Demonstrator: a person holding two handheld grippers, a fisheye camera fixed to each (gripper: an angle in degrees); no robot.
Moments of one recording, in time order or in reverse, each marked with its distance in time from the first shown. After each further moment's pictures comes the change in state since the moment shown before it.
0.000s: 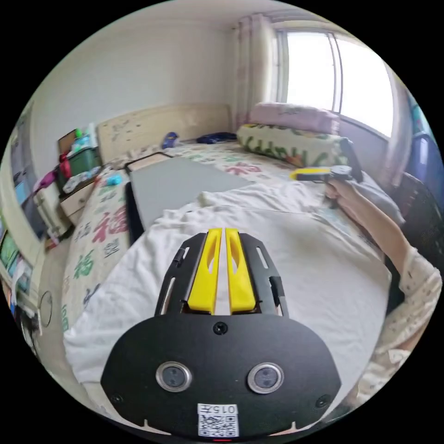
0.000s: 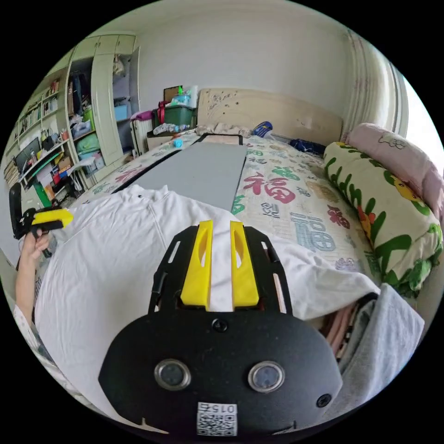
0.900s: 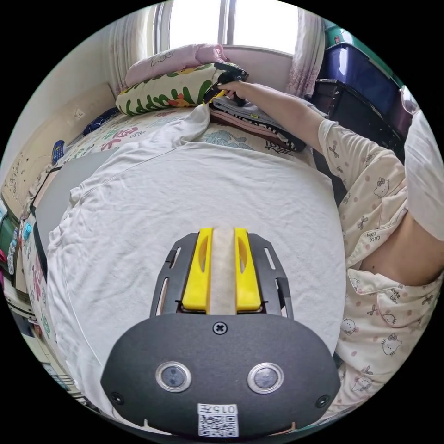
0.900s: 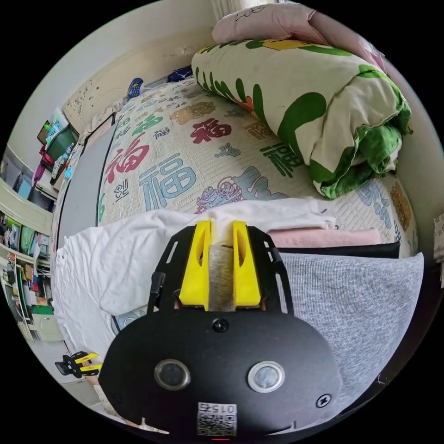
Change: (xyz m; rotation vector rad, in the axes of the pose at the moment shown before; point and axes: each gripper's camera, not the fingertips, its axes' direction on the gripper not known) left arm 0.137 0.059 0.142 -0.304 0.162 0.300; right arm 0.359 -0.068 0.104 -0.428 0.116 0.530
